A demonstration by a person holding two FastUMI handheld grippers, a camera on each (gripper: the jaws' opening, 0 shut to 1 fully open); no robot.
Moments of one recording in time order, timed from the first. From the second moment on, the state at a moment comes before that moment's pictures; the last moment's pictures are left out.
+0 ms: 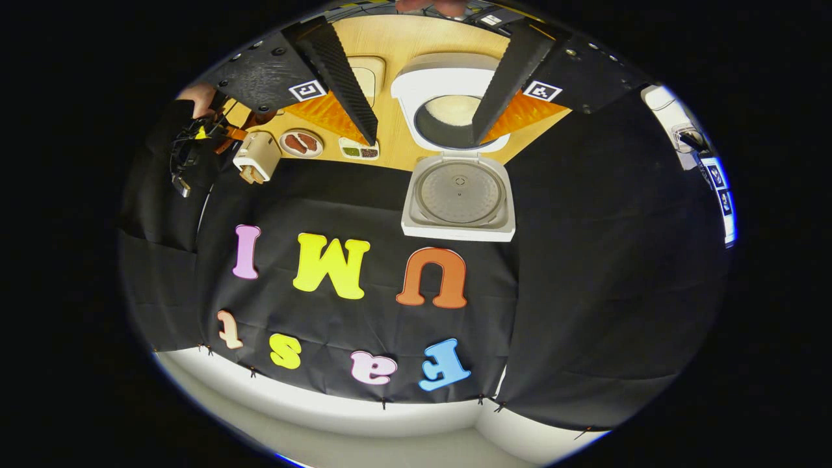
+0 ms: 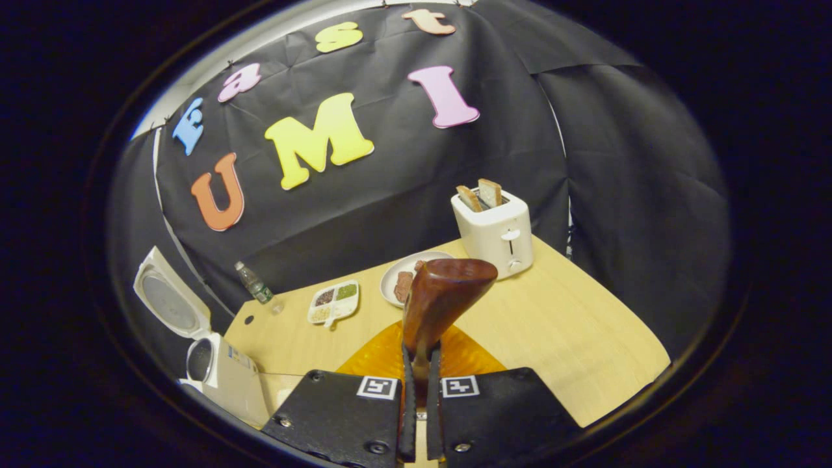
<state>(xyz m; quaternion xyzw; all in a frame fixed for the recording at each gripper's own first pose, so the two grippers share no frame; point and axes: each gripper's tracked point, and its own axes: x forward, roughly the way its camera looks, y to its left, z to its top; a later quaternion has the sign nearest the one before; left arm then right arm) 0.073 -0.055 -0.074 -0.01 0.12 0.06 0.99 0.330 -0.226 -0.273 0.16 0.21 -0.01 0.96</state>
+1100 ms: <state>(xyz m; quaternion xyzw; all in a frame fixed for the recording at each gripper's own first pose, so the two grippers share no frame) 0.076 -0.058 -0.061 -0.02 0.11 0.04 0.99 0.314 -0.238 -0.291 0.12 0.19 -0.05 0.97</state>
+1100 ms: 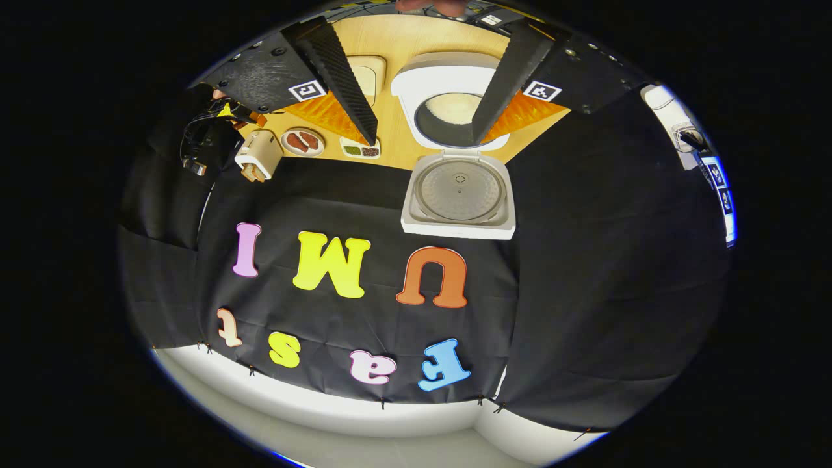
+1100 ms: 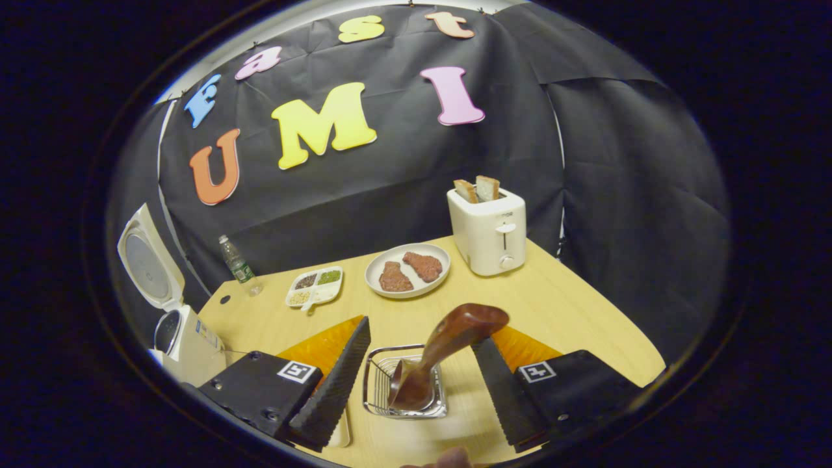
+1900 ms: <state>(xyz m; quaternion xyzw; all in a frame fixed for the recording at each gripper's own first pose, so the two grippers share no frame) 0.221 0.004 0.044 -0.02 0.08 0.09 0.99 0.171 -0.238 -0.095 0.04 0.04 -0.08 1.00</state>
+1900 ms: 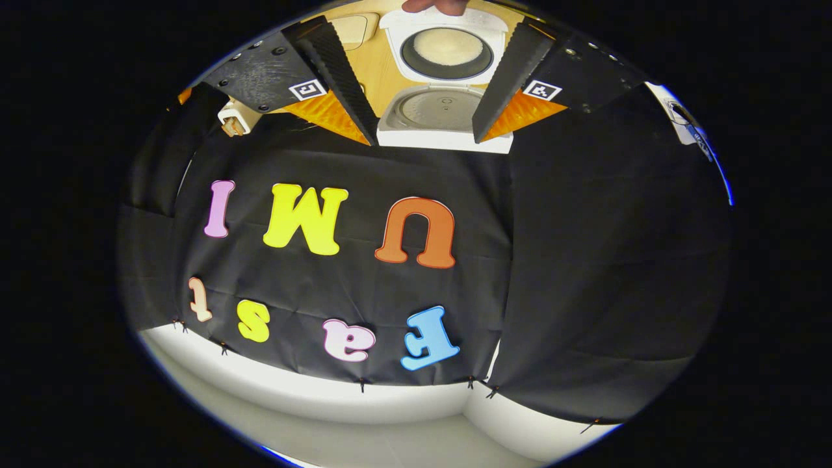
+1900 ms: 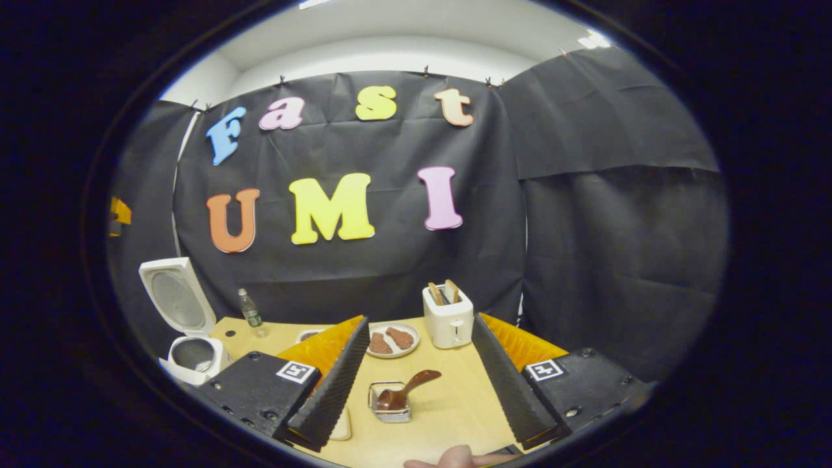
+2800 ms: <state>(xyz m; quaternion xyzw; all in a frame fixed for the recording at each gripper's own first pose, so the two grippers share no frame) 0.372 0.073 -0.044 0.01 0.21 0.13 0.97 0.101 -0.193 -0.115 -0.01 0.09 -0.03 1.00</state>
